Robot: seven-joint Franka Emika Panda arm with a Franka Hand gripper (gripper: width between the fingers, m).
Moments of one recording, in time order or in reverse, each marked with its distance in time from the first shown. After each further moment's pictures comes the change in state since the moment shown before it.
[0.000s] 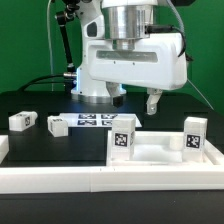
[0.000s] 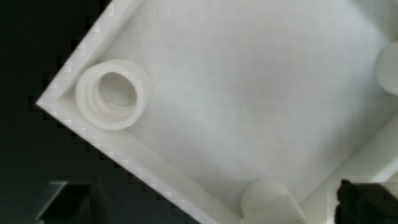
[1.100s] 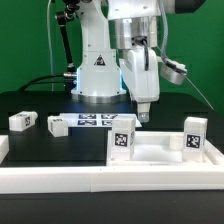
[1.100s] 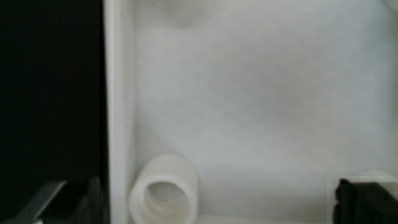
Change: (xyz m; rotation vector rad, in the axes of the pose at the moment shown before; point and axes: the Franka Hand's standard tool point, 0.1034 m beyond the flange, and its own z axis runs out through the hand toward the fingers) arm -0.035 0.014 0.021 -0.014 -0.034 0.622
